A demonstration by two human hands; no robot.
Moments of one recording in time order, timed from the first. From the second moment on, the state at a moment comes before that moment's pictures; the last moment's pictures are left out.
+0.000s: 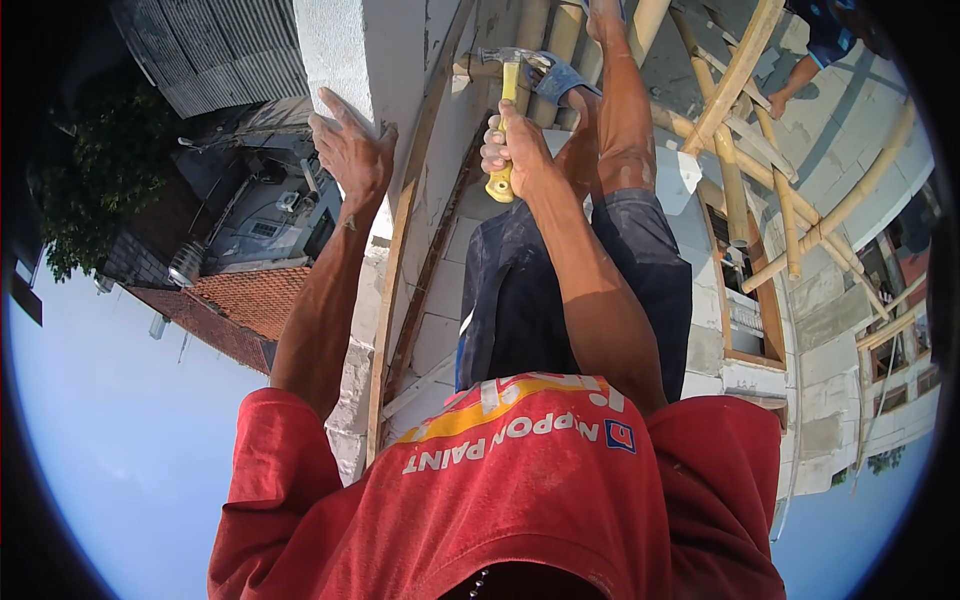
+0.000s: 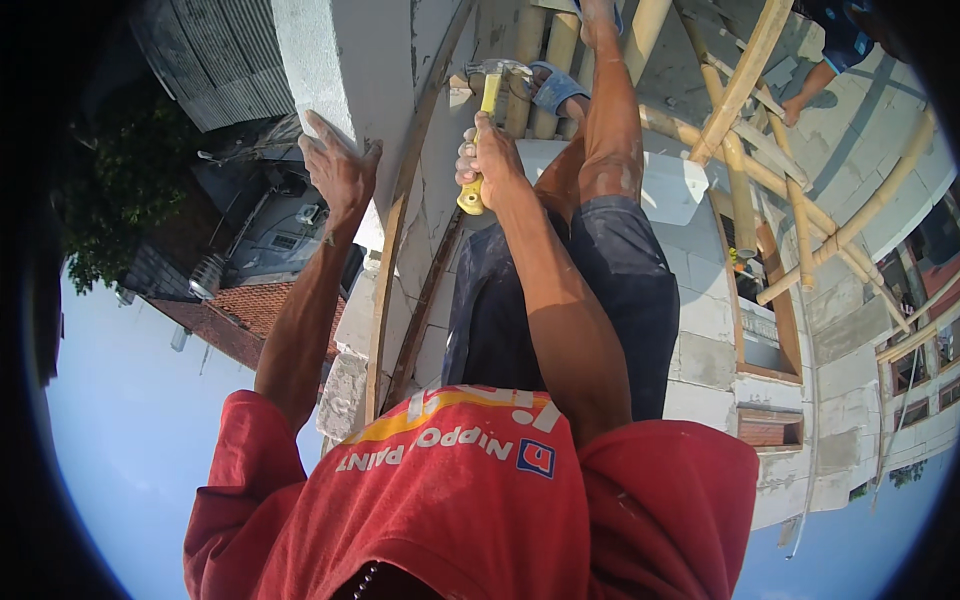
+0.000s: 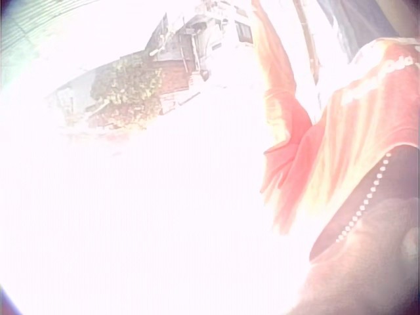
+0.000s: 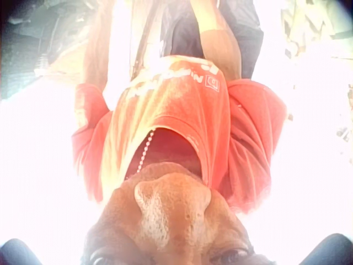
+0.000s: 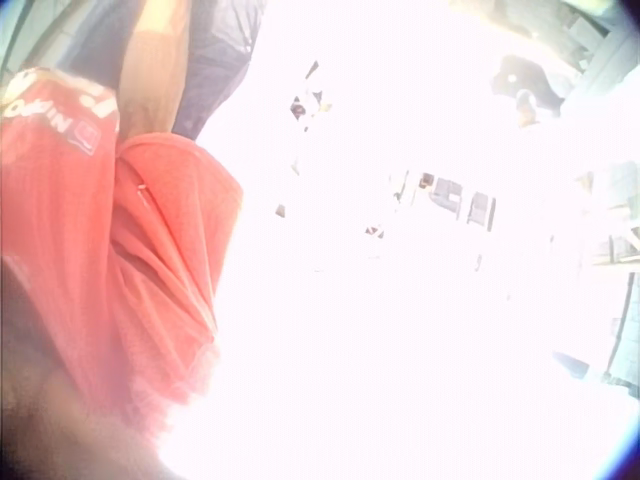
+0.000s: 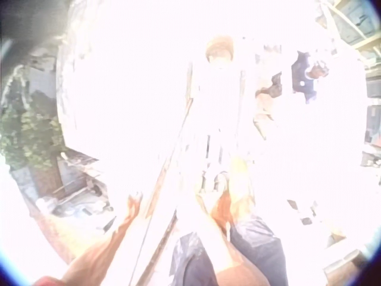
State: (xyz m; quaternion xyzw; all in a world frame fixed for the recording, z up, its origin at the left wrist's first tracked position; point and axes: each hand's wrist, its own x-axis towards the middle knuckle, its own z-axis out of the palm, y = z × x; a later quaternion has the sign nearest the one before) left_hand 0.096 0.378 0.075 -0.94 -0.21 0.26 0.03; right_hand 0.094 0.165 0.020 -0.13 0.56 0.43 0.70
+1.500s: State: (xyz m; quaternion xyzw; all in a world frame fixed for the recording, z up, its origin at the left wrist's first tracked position) left_hand 0.143 0.411 0.062 -0.81 -0.51 0.17 -0.23; right_hand 0.263 0.082 0.132 -0.73 0.16 0.48 0.46
